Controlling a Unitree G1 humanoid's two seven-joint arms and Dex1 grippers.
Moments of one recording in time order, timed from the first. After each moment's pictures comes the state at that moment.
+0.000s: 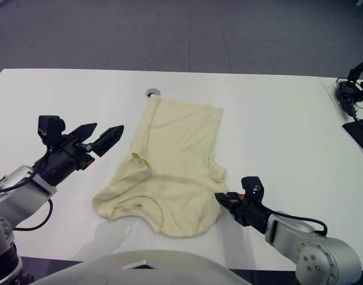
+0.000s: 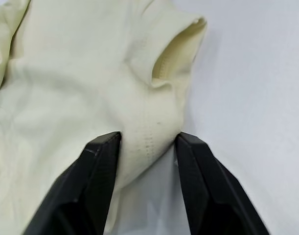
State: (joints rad) left arm 0.08 0.53 0.35 -0.80 -1.33 0.93 0.19; right arm 0.31 -0.29 -0.46 -0.85 0.84 1.58 0.20
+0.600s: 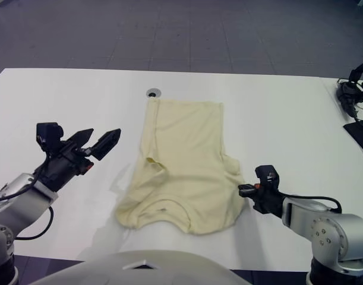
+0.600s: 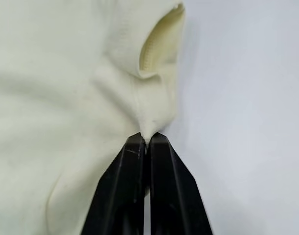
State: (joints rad) left arm 0.17 0.54 0.30 -0.84 -1.31 0.82 0.24; right arm 0.17 -0.56 -0.43 -0.67 0.75 1.56 0.23
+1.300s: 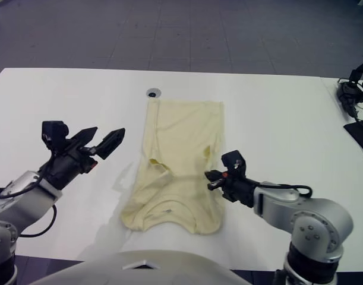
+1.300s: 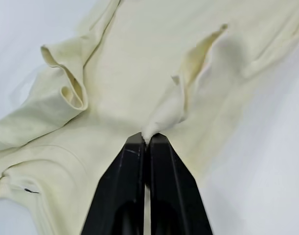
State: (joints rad) left arm 0.11 0.61 0.23 -0.79 -1.32 0.79 0.23; right arm 0.03 -0.32 -0.28 -0.81 1.05 1.61 -0.03
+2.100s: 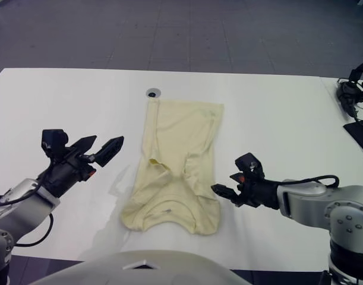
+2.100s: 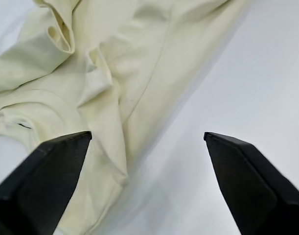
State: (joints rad) left arm 0.22 0.62 0.24 -0.84 -1.34 0.74 0.26; right arm 0.06 -0.79 -0.33 -0.71 1.36 1.54 0.03
